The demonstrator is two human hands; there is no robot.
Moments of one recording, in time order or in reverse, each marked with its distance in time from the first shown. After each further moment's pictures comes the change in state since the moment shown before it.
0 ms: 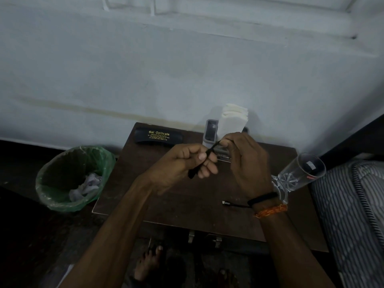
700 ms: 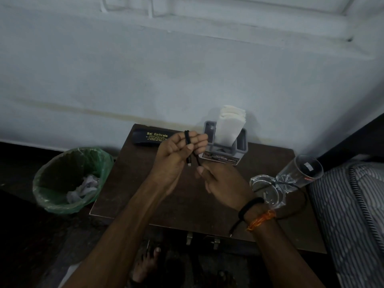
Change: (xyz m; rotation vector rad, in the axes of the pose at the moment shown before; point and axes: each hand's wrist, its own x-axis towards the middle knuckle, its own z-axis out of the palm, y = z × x) left_hand 0.016 -0.015 0.007 -0.371 0.429 0.193; right_hand -0.015 -0.023 0.013 0.127 -0.699 0.251
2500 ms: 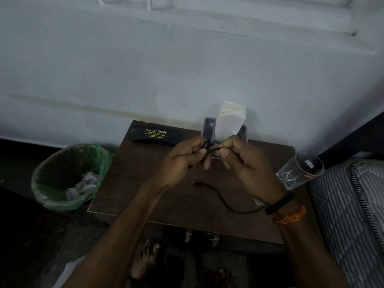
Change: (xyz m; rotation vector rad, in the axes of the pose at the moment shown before) left_hand -0.003 0.007 0.008 0.526 -0.327 0.009; right_hand -0.014 0.008 -0.044 0.287 0.269 -0.208
